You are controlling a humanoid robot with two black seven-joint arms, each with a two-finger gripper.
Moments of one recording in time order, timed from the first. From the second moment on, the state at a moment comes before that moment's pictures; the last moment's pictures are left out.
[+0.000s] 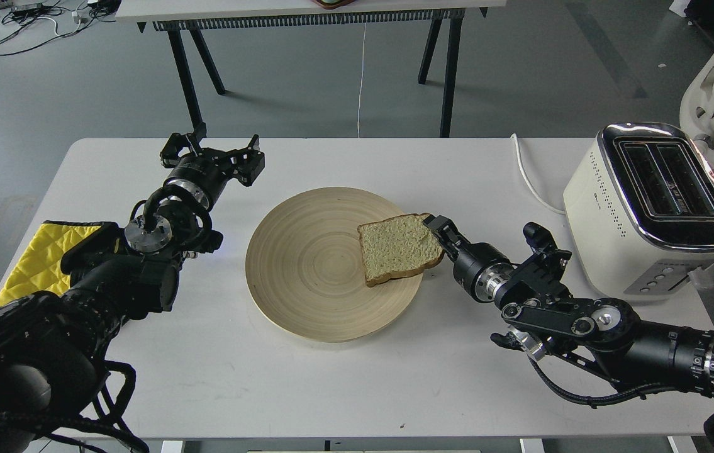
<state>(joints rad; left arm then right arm) -0.89 -0.01 -0.64 -0.16 -1.03 -0.49 0.15 0.83 -0.24 -0.07 1.00 -0.47 -0.43 0.21</state>
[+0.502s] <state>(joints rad) -0.89 -0.01 -0.64 -0.16 -1.03 -0.49 0.15 0.84 -0.24 -0.07 1.02 -0.47 -0.43 0.21</state>
